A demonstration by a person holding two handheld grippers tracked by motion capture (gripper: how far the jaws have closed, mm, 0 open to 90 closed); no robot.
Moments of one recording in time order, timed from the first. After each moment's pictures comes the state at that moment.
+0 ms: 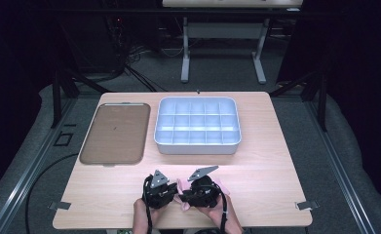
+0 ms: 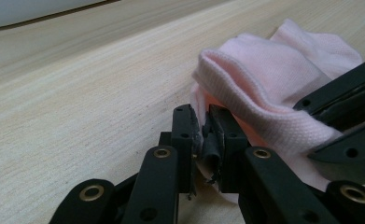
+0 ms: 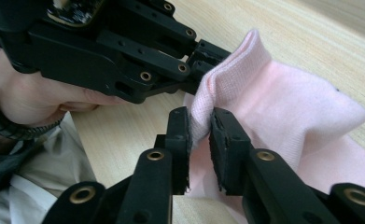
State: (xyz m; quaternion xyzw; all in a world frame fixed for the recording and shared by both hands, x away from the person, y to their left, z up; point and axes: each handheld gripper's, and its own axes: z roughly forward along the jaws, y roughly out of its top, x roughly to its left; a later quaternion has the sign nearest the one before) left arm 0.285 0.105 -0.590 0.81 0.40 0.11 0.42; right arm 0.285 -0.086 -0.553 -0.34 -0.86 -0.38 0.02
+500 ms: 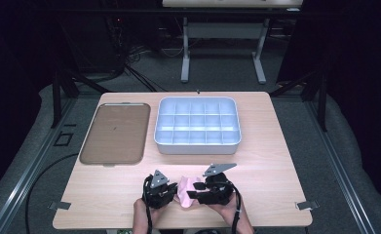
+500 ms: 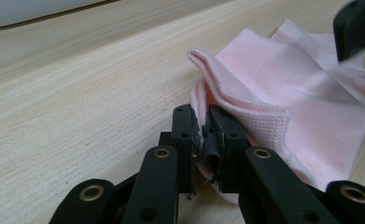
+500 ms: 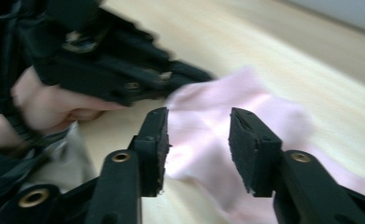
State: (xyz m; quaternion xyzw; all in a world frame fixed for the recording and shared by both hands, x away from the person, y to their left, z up) left arm 0.285 0.105 -0.590 0.81 0.39 0.11 0.42; right arm 0.286 -0.127 -0.539 -0.36 -0.83 -0.42 -0.01
